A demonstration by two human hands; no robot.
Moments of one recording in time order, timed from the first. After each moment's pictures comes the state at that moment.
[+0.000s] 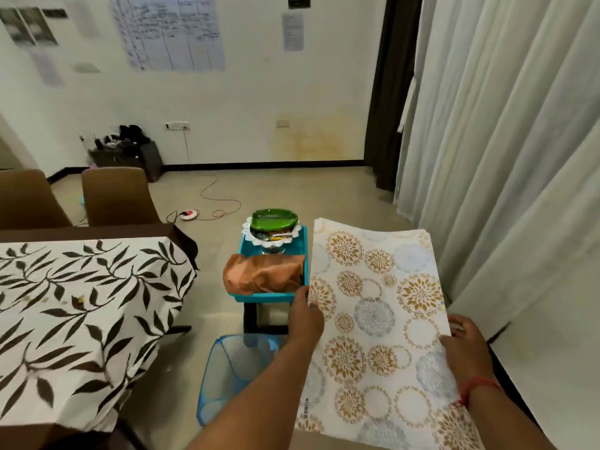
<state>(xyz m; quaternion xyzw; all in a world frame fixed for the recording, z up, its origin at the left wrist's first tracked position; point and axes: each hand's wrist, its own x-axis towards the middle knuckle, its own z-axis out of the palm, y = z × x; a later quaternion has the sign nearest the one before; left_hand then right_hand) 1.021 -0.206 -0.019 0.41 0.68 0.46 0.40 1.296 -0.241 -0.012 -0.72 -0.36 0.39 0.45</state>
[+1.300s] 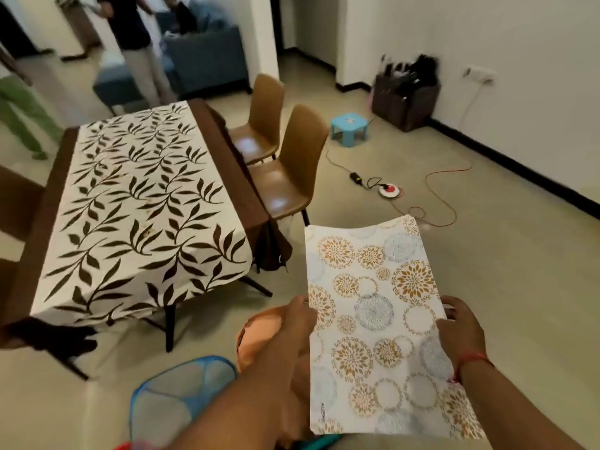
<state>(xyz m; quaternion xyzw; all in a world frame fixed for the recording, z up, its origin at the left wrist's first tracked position) 0.805 0.359 -0.081 -0.11 0.80 0.51 0.29 0.939 0.622 -0.076 -0.42 -0.73 0.52 0.12</state>
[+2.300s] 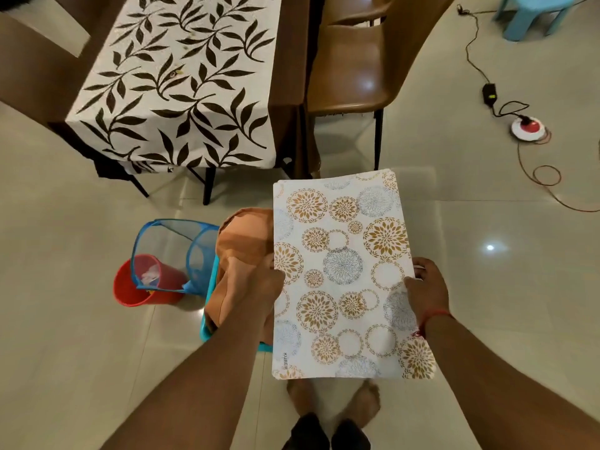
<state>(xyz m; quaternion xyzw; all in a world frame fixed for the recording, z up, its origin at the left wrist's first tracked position) 0.857 0.407 -0.224 -0.37 0.69 0.59 0.19 0.813 0.718 -0.241 -0.26 -0.78 0.55 -0.14</state>
